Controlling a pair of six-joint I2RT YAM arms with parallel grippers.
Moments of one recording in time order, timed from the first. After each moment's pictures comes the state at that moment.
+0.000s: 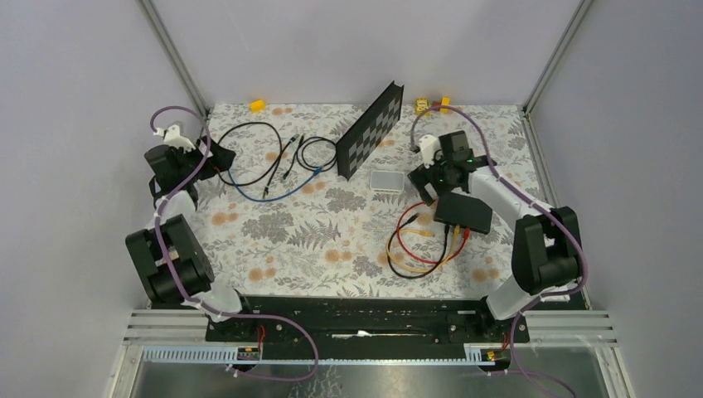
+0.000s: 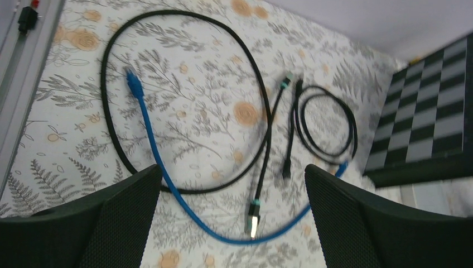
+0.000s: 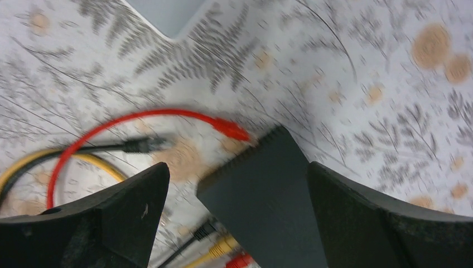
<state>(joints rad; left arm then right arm) 0.46 1.57 0.93 0.27 0.60 -0.28 0.31 1.62 1.13 -0.49 -0.11 -0.39</state>
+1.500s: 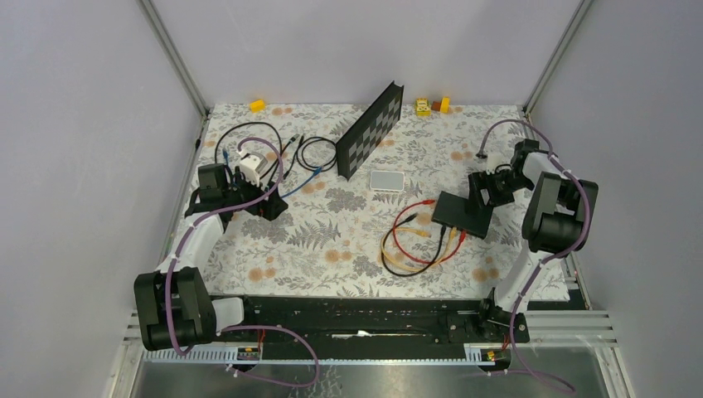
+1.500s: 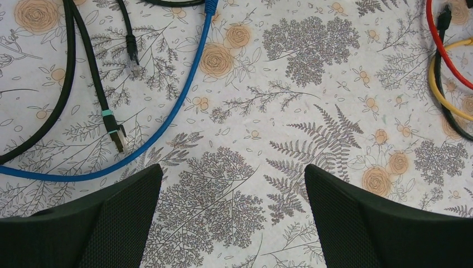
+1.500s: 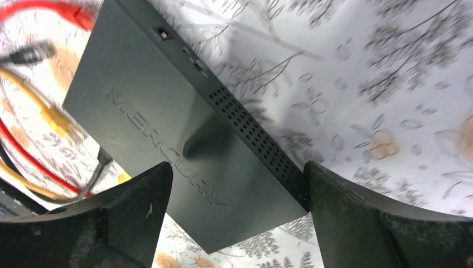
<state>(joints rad) 0.13 1.22 0.72 -0.23 0.70 0.31 -0.27 1.94 1.32 -0.85 -0.51 -0.58</state>
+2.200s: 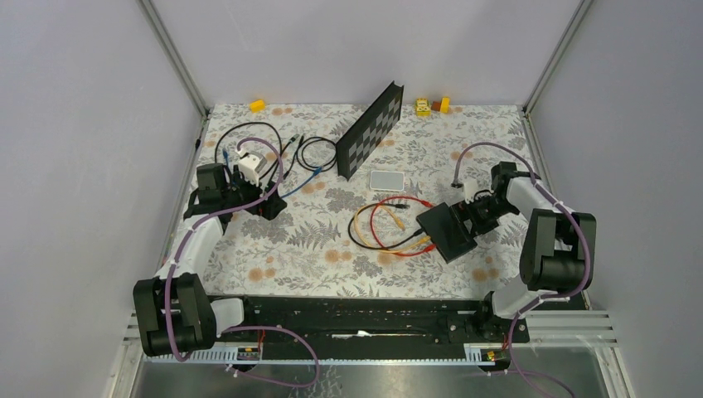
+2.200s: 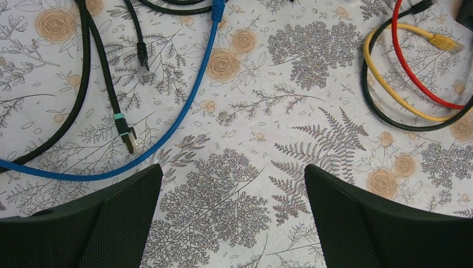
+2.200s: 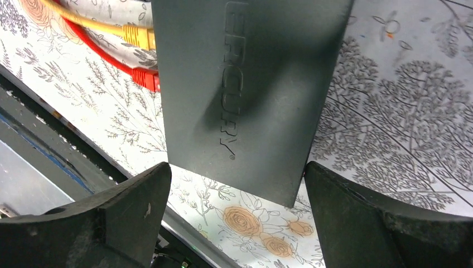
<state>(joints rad) 0.13 1.19 0.72 -0.23 0.68 0.32 -0.14 1.60 0.96 -0.94 -0.51 -0.65</state>
